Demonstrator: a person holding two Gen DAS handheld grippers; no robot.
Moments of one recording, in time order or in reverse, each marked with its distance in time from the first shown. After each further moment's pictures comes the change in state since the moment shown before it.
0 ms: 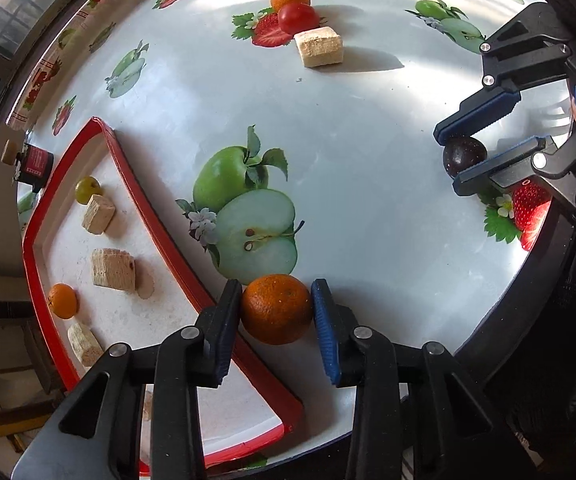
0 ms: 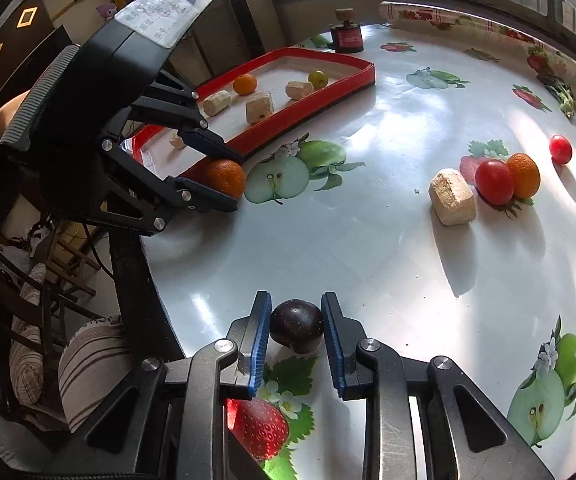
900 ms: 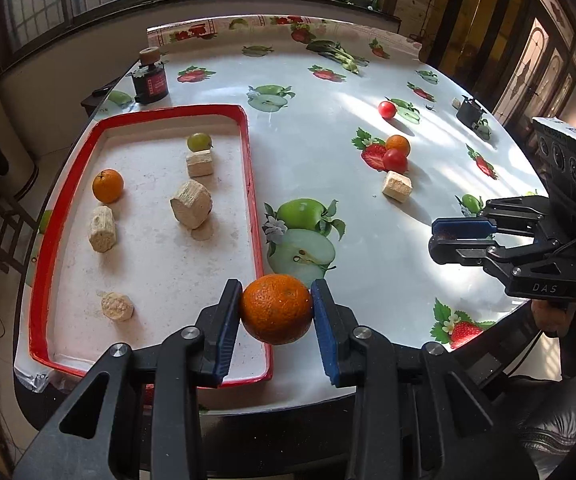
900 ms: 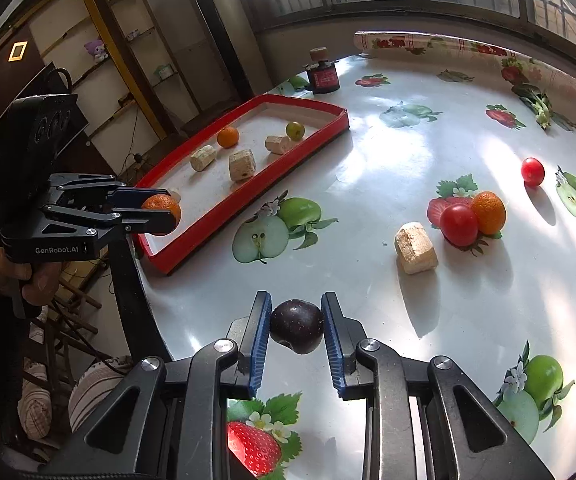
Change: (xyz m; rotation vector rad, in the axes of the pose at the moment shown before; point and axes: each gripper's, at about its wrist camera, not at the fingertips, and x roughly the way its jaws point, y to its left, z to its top) left arm -0.053 0.052 -0.075 -0.667 -0.350 -0.103; right arm -0.027 -0.008 0.025 0.062 -0.106 -0.008
